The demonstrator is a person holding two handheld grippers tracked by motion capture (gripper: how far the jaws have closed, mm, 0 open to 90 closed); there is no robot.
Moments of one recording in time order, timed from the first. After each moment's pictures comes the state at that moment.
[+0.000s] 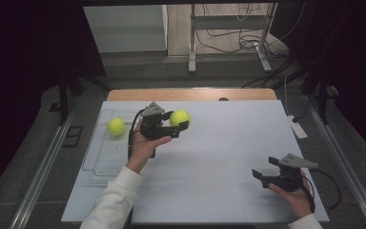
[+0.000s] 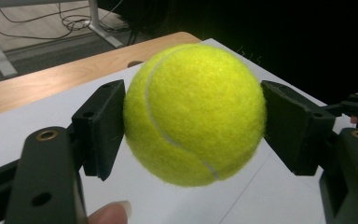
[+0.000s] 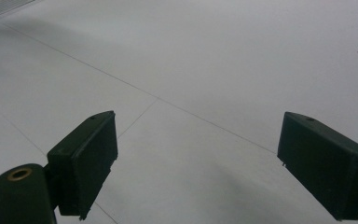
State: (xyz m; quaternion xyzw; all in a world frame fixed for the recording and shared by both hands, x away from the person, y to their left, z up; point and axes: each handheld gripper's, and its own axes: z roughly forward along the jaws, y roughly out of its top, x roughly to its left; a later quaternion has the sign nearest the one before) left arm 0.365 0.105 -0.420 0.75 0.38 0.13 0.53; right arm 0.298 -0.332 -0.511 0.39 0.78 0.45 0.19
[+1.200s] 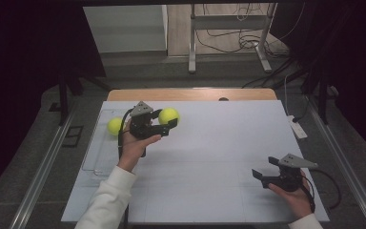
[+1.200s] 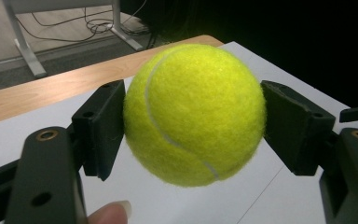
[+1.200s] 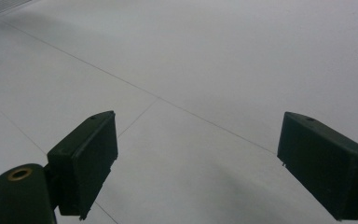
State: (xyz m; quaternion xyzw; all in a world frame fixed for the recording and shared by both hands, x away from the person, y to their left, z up) left arm 0.361 0.134 -0.419 0.73 0.40 0.16 0.52; right arm 0.298 -0.333 -0.511 0.39 0.78 0.45 0.19
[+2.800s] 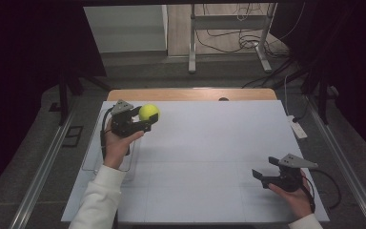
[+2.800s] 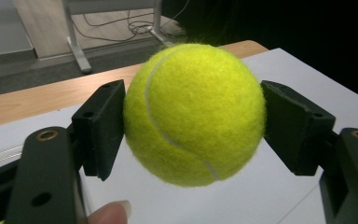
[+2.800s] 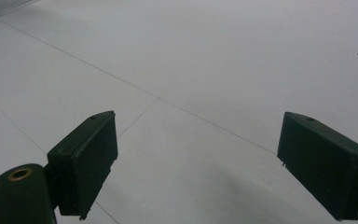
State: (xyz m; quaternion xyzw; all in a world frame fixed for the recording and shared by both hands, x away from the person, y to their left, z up) left arm 0.359 0.183 -0.417 0.70 0.46 0.21 0.50; right arm 0.297 -0.332 -0.510 0.39 0.78 0.45 0.19
